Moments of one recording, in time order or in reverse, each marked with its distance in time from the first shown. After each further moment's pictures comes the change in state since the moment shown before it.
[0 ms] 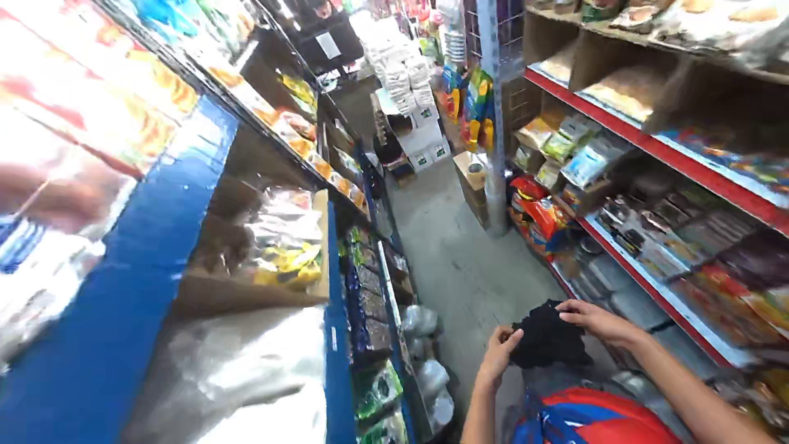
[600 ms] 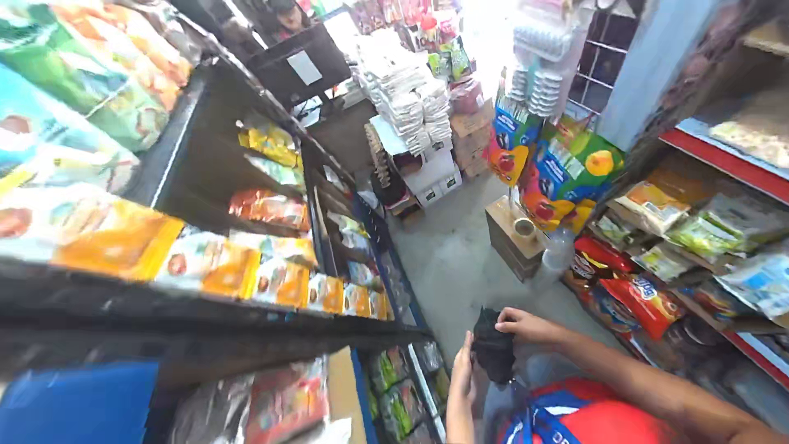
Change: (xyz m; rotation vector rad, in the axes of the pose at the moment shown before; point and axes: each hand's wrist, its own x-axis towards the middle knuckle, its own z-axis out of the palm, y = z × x) left_hand 0.302 0.274 -0.347 -0.296 0.267 -0.089; right_hand 0.436 -0.369 0.114 0.104 -0.169 0.055
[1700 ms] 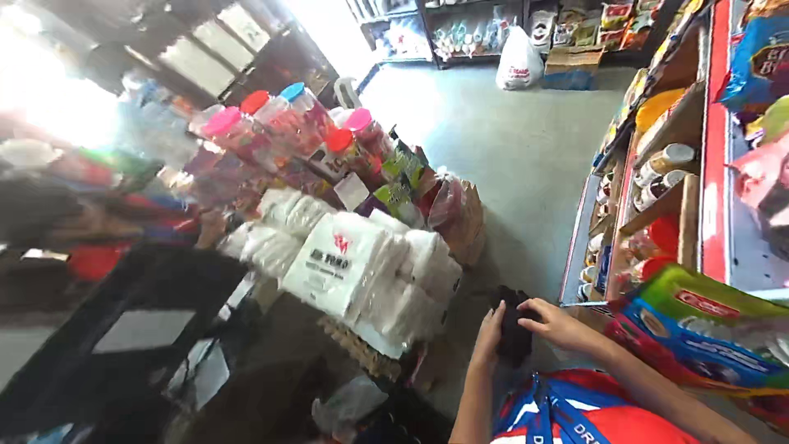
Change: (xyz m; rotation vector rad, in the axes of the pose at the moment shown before) left_hand 0.535 0.597 0.219 0.588 -0.651 -0.082; right_hand 0.396 -0.459 -0.287 -0.107 0.617 -0.147
